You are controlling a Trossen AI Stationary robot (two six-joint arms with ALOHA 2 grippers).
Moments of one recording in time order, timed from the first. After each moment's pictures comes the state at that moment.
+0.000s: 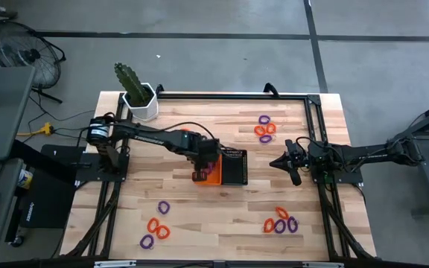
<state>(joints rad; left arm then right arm) 0.01 1.81 1.29 -0.67 -0.02 0.01 -0.01 0.35 0.01 0.04 -0.06 0.36</state>
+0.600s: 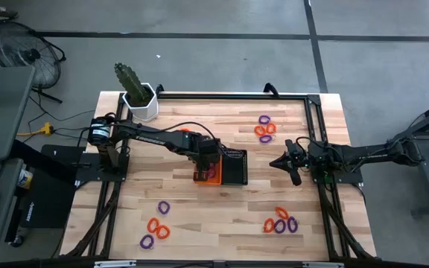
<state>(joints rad) 0.02 1.82 1.29 -0.62 -0.05 0.08 -0.01 0.35 0.01 0.04 -0.06 0.36</state>
